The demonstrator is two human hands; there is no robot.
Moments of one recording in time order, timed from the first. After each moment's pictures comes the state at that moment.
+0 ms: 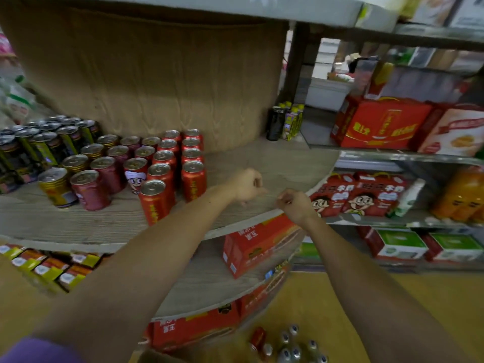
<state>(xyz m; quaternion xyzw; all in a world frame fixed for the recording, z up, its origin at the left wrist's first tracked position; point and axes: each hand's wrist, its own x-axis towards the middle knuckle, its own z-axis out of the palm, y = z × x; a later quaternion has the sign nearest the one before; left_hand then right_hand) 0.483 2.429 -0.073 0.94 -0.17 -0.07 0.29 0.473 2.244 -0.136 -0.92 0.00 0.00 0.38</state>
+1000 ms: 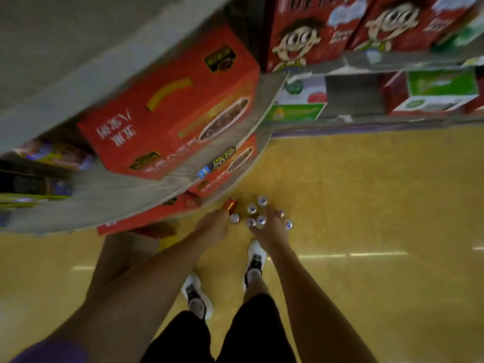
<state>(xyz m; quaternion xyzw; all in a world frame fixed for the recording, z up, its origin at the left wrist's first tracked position) 0.446 2.215 -0.574 0.90 0.01 -0.41 0.17 0.416 2.028 -0.528 -0.88 0.17 0.27 0.36</state>
